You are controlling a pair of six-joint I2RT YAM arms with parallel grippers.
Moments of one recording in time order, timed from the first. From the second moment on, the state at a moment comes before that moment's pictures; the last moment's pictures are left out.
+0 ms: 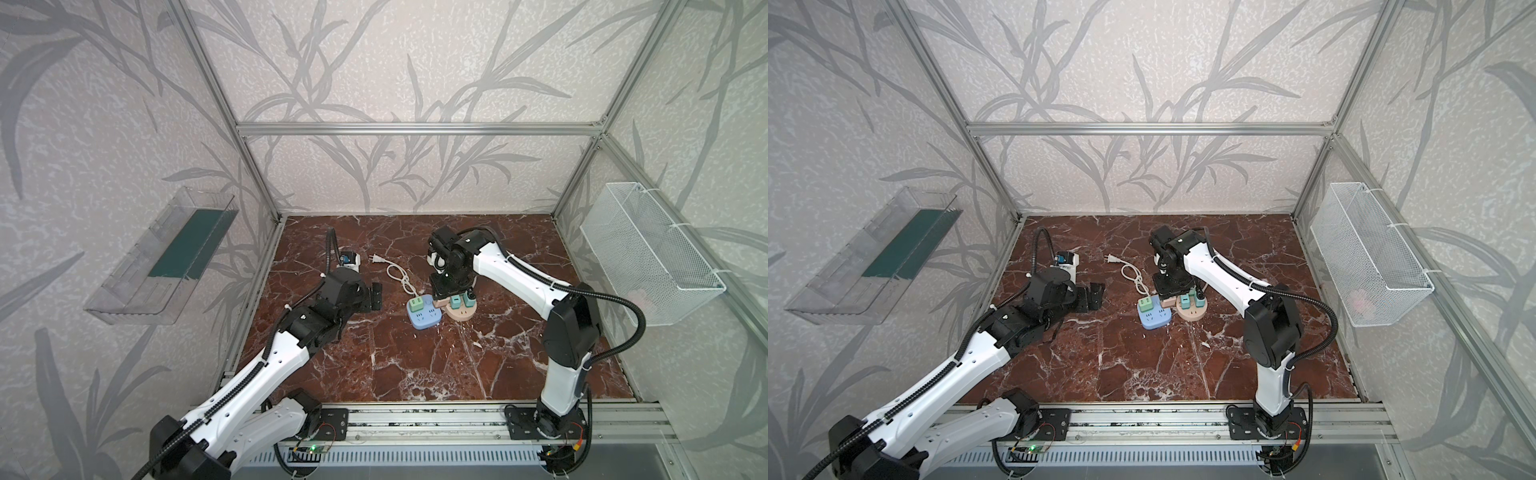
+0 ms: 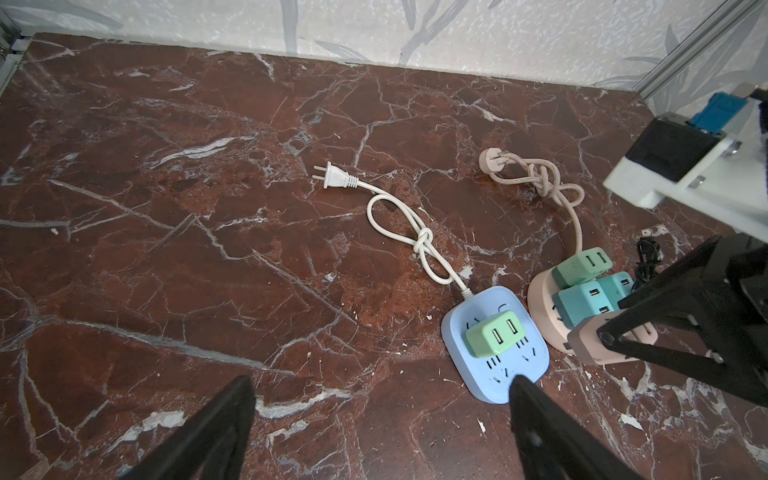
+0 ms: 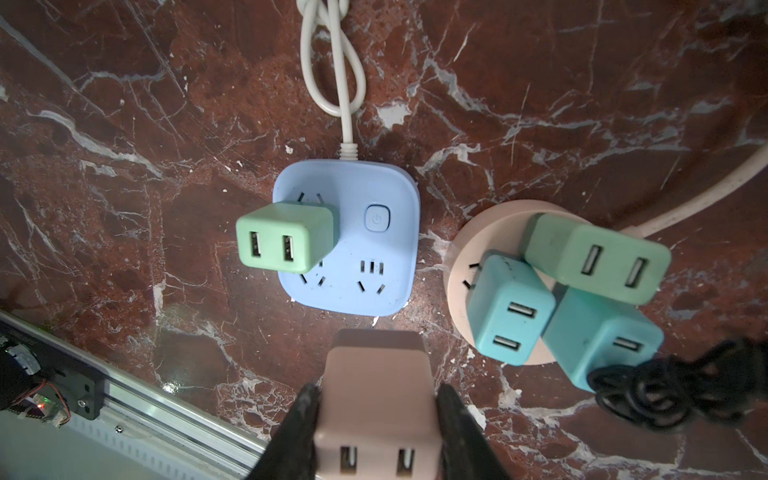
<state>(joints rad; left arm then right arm) -0.56 0.98 0.84 -0.50 -0.21 -0.43 0.66 1.89 1.69 -1.17 -0.13 0.29</state>
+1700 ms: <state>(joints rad) -0.56 0.97 0.80 -0.48 -0.22 -0.44 0.70 1.98 1.67 -1.08 -0.08 0.28</state>
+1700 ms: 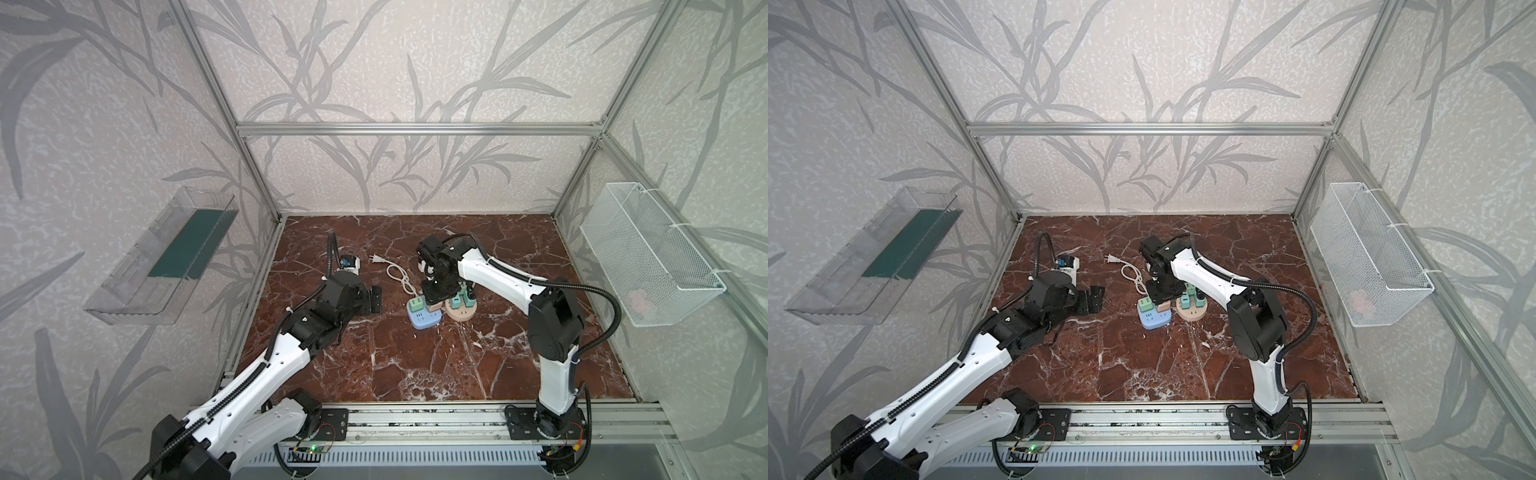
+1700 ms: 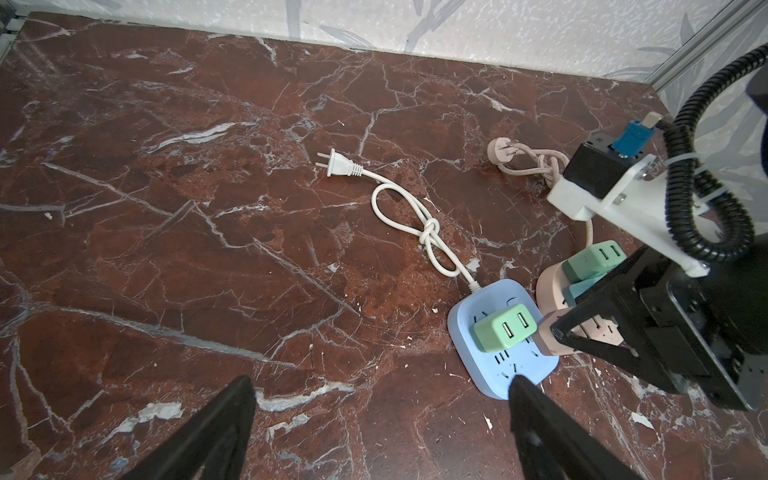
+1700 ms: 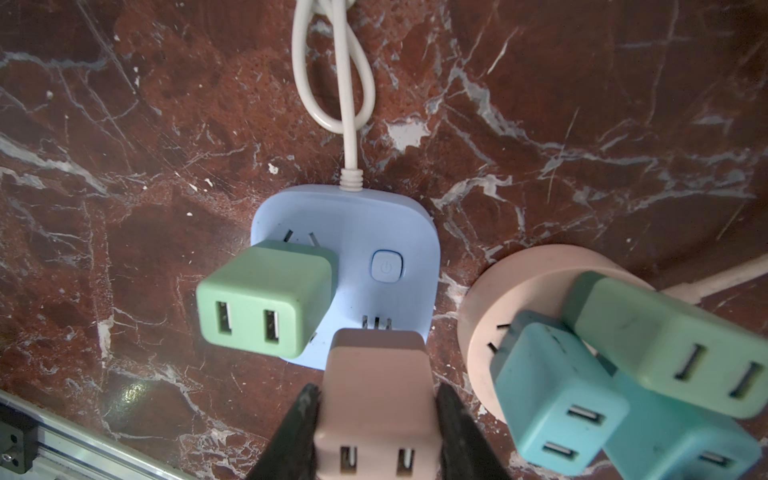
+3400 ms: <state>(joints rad) -0.56 0.97 0.77 -0.47 -0.25 -0.45 0.76 2.02 1.64 -1.03 0.00 0.35</state>
